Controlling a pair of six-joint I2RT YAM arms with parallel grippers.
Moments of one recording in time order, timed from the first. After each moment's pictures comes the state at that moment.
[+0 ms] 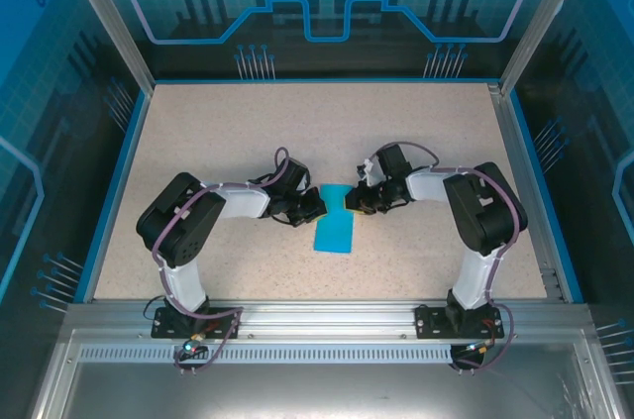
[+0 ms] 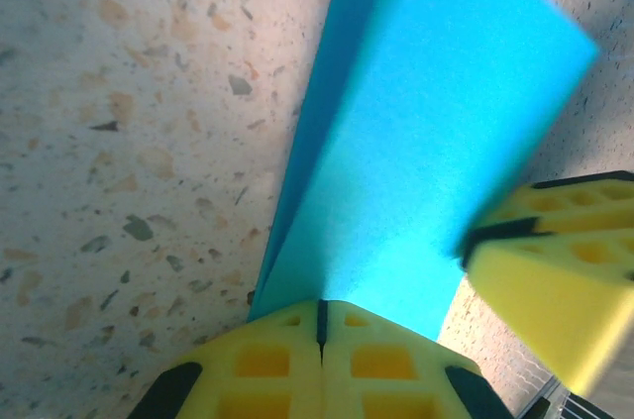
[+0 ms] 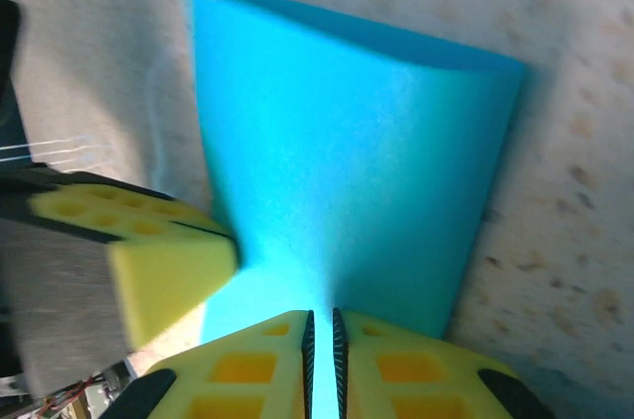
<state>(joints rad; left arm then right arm) -0.56 1.83 0.87 -0.02 0.43 -1.01 0.38 1.87 0.90 -0.18 -0.71 0.50</state>
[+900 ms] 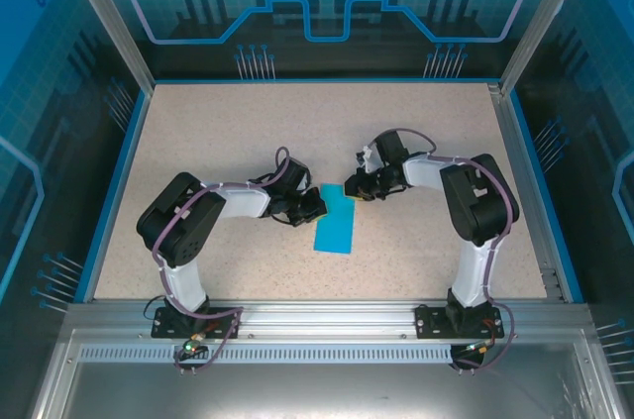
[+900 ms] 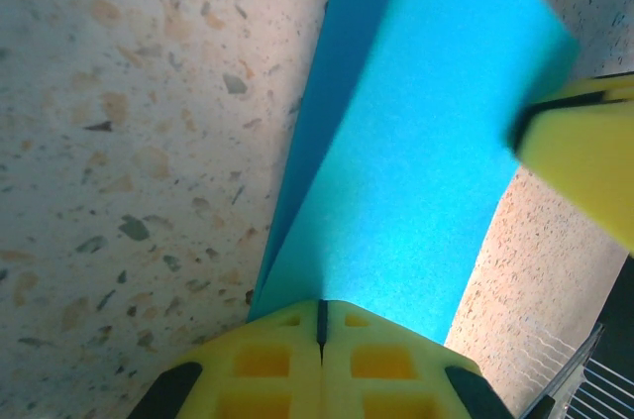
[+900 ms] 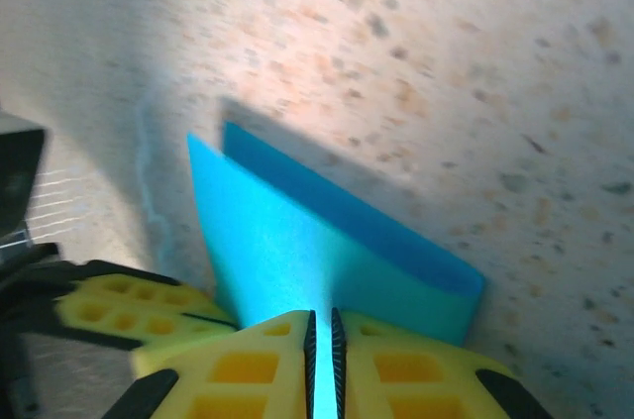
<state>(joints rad) -0.56 1.83 0.88 -0.03 0.43 -1.00 0.35 1.95 1.08 -0.28 -0.67 0.47</state>
